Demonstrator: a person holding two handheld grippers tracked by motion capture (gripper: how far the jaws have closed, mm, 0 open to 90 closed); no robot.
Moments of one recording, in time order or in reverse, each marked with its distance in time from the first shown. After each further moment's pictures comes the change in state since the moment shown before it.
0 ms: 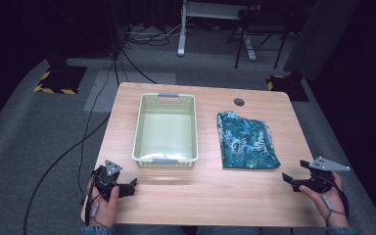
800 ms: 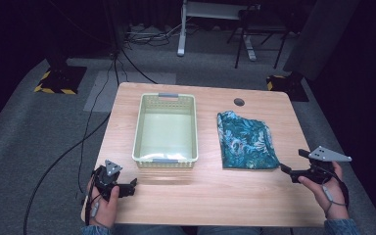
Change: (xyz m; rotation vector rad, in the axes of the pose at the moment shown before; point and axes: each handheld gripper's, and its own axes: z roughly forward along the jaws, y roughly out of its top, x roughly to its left) left arm 0.000 0.000 0.000 0.000 0.000 0.000; right arm 0.008 0.042 -0.006 -0.061 0.013 -0.050
